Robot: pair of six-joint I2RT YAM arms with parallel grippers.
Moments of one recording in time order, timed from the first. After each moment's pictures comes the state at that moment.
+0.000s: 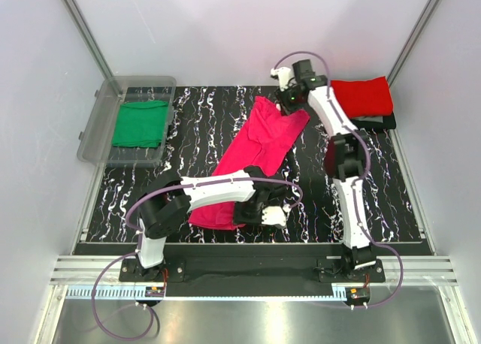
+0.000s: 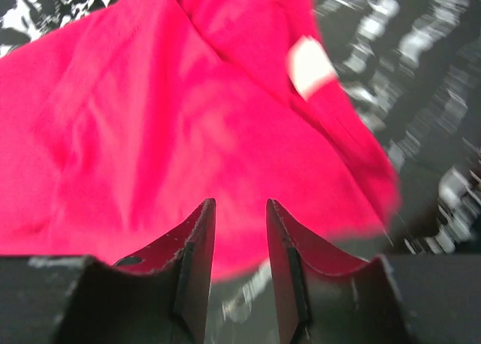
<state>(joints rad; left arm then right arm) -1.11 1.92 1.41 -1.16 0.09 0.56 0.25 2.53 2.49 -0.89 -0.25 -0.37</state>
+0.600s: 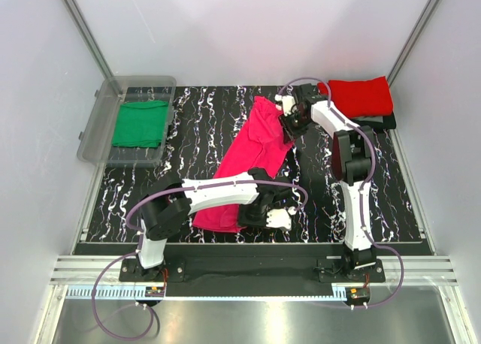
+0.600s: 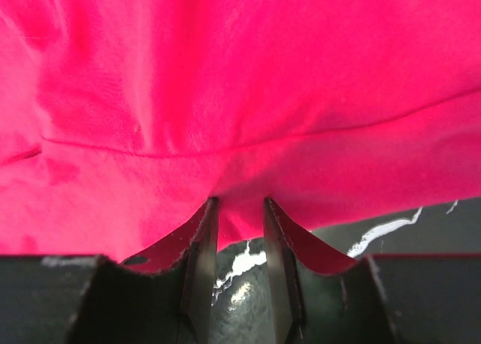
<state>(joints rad) -1.15 1.93 1.46 -1.19 0.11 0.54 0.23 2.35 1.96 -0.79 -0.33 -0.32</state>
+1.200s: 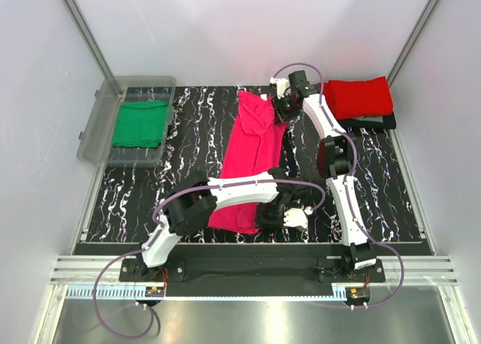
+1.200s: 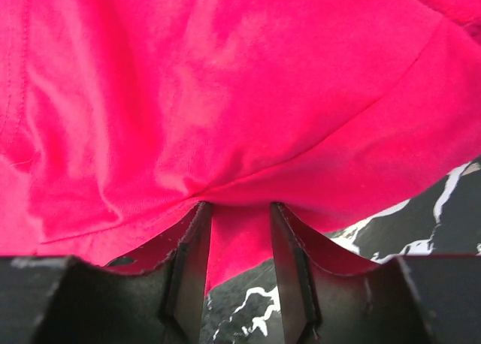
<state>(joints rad) -1.17 2.13 1.66 -1.18 0.18 0.54 0.24 2.74 2.65 -0.91 -0.34 -0.26</state>
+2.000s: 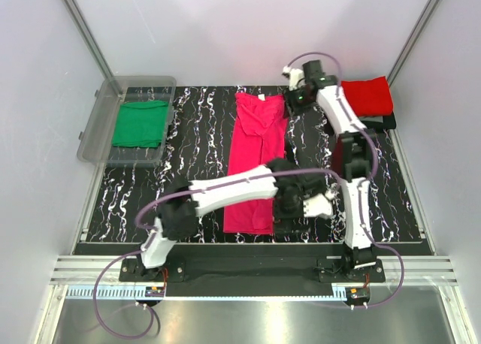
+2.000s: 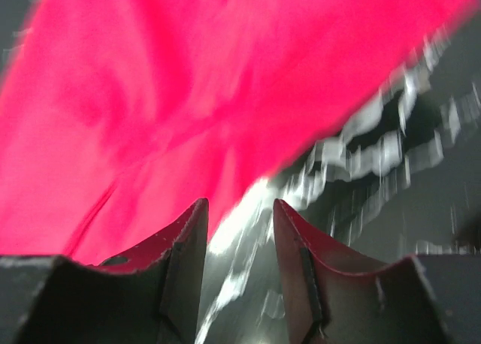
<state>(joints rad) -1.21 2.11 1.90 -1.19 0.25 0.40 0.20 2.51 2.42 -0.90 -0.34 -0.20</state>
